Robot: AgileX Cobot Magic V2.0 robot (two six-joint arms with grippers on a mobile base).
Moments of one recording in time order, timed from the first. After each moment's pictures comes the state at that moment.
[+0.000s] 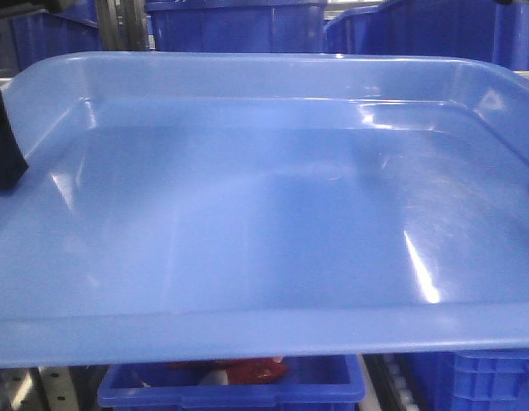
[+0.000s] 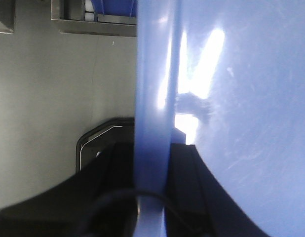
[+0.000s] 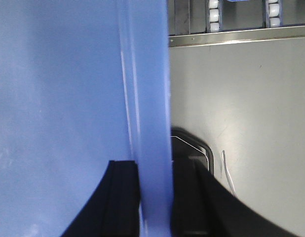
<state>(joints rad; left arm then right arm) -0.73 1.22 -0.99 0.04 1.05 -0.71 0.54 1.13 -0.93 -0.02 1.05 0.69</state>
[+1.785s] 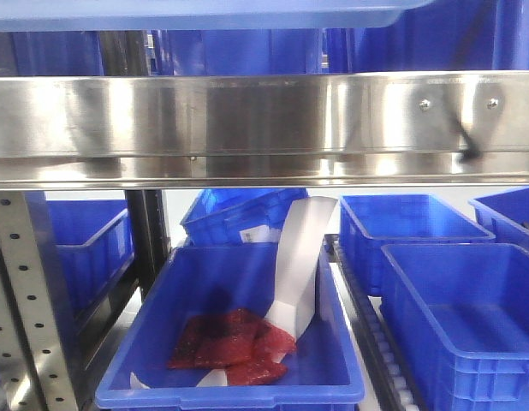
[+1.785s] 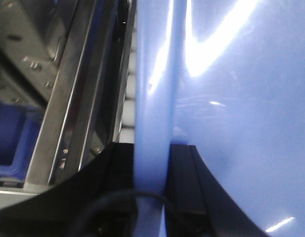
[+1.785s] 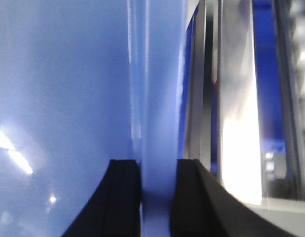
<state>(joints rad) -0.43 1.49 -1.59 0.22 0.99 -0.47 0.50 1.67 -1.83 -0.15 1.11 0.51</state>
